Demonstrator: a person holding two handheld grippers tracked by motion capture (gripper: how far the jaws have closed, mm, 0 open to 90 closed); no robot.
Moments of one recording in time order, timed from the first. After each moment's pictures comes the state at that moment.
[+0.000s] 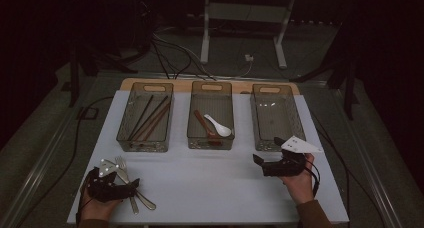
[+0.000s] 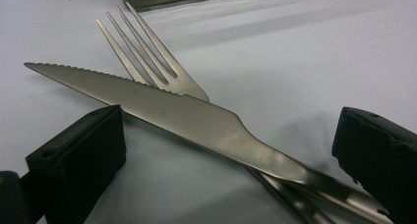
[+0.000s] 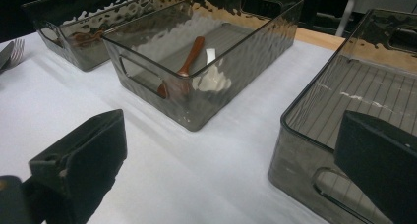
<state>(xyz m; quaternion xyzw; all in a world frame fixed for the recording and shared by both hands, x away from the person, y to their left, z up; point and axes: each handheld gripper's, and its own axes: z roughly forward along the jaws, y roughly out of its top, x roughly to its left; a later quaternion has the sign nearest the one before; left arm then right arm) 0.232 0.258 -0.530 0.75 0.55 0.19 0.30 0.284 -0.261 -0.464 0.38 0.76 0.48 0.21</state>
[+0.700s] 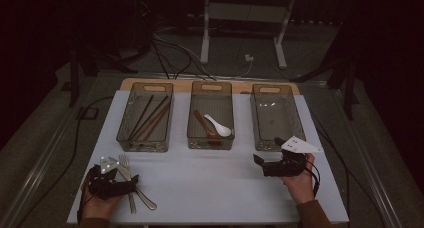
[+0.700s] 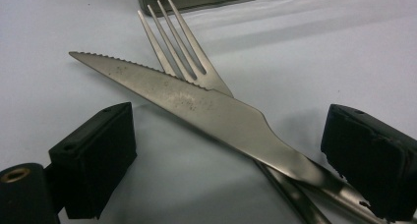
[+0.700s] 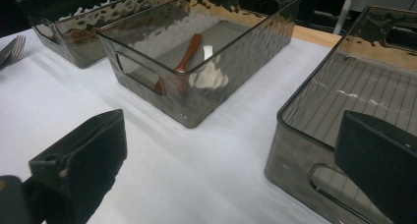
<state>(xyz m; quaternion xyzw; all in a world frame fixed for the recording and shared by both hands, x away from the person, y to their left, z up) 0.238 0.258 -0.528 0.75 0.57 0.20 0.28 0.283 -0.263 -0.465 0.38 0.76 0.48 0.22</state>
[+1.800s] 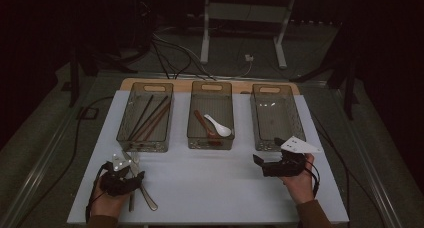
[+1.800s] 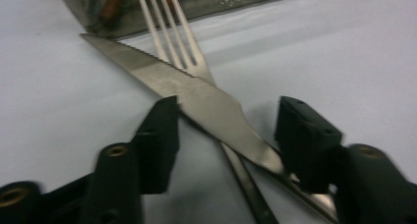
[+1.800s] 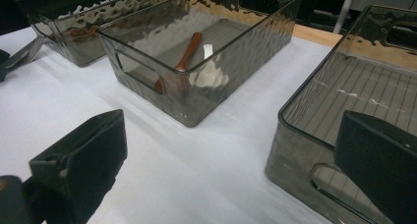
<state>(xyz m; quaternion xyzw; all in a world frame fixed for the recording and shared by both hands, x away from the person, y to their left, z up) 0.245 0.233 -0.521 0.76 0.55 0.20 0.29 0.283 -0.262 -0.465 0.38 0.76 0.48 0.22</state>
